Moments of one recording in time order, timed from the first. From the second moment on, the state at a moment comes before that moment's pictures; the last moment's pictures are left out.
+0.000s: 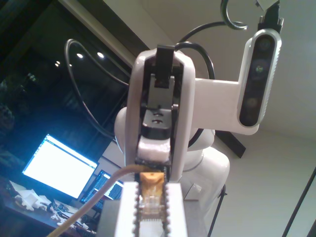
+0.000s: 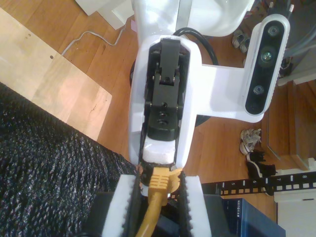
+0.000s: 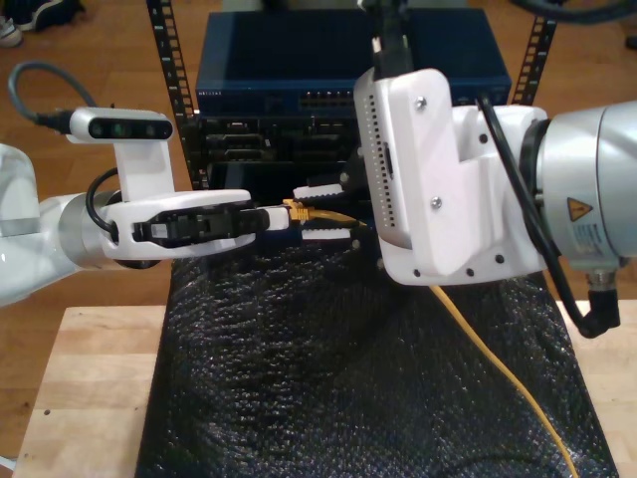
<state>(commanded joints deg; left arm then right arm) 14.4 -0.3 -46.1 -83.9 135.5 -270.2 38.4 -50.7 -36.5 36.8 36.3 -105.0</state>
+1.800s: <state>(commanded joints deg) 14.2 0.0 -46.3 -83.9 135.6 -270.2 38.4 -50.6 -36.5 38.1 36.3 -105.0</state>
